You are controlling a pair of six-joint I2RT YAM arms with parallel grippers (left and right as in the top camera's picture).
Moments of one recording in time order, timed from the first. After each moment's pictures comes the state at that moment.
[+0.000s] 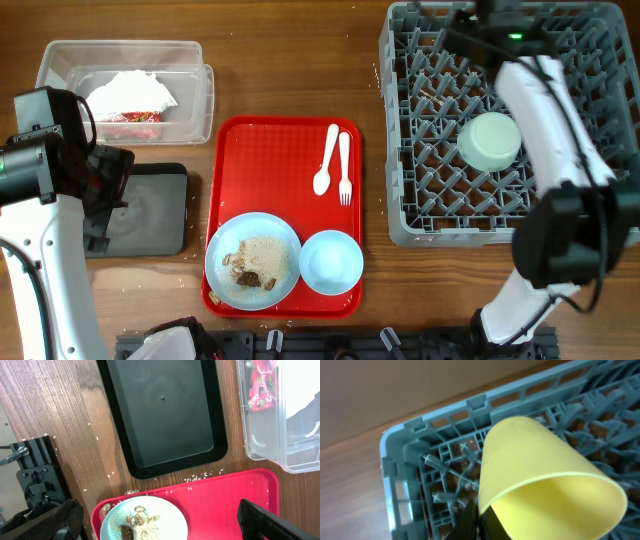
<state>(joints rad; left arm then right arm) 0.26 1.31 1.47 -1.53 -0.18 -1.08 0.06 1.91 1.72 -0.64 0.12 0.36</state>
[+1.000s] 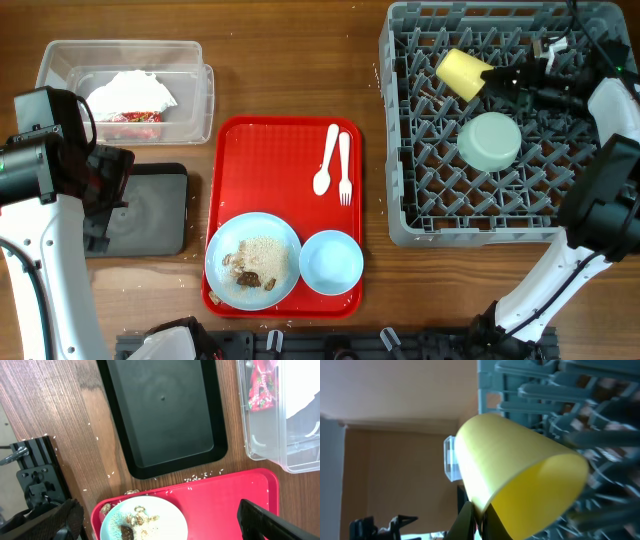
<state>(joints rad) 0.26 1.31 1.47 -1.53 -0.18 -1.08 -0.42 2.18 1.66 -0.85 -1.26 0.09</state>
